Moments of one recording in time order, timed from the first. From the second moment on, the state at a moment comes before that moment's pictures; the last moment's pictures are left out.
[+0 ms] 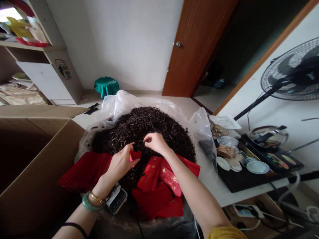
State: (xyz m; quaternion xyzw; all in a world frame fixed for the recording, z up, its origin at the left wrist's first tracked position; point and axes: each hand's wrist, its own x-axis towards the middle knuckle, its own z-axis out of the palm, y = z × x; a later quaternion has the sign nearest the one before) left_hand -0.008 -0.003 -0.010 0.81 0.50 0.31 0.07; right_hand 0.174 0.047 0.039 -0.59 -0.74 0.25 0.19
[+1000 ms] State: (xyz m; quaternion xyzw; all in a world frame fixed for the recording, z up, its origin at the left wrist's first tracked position) left_hand 0.009 -0.013 -0.020 0.79 0.42 0.45 -0.01; right_hand 0.188 -0.023 0.033 -0.46 -0.73 0.24 0.44
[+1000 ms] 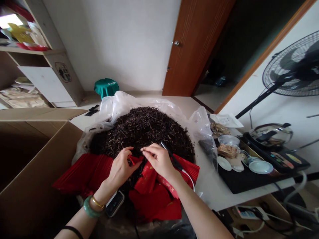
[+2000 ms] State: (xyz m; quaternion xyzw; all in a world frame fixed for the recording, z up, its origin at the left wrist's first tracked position) left_hand -0.004 -0.008 -0.002 0.73 0.45 0.35 0.37; right_hand 0.182 -0.039 0.046 -0.37 -0.84 0.19 0.34
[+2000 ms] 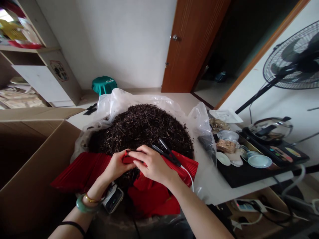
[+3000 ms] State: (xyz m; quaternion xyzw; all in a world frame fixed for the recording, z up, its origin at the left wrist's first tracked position) left_hand 0.005 -0.016 -0.008 0.70 0.46 0.41 0.36; right_hand 0.168 -0.038 0.020 -0.48 -0.63 0.21 0.57
